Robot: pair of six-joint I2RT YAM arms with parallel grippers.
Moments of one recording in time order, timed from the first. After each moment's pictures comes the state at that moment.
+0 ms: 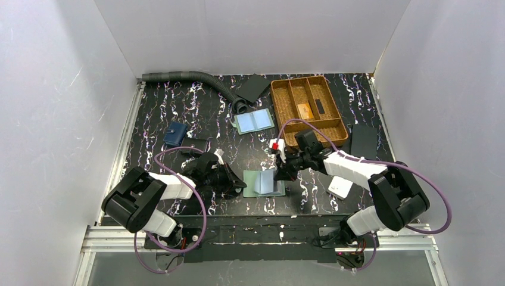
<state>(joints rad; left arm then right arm) -0.57 1.46 0.34 0.35 0.40 -1.08 0.58 1.44 0.71 -0.19 -0.77 -0.44</state>
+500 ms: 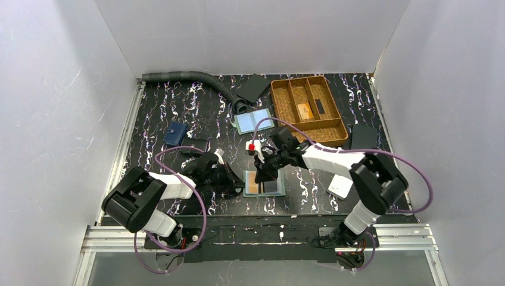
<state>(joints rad) -0.57 1.46 0.34 0.35 0.40 -1.07 0.77 1.59 0.90 -0.21 -0.78 -0.39</state>
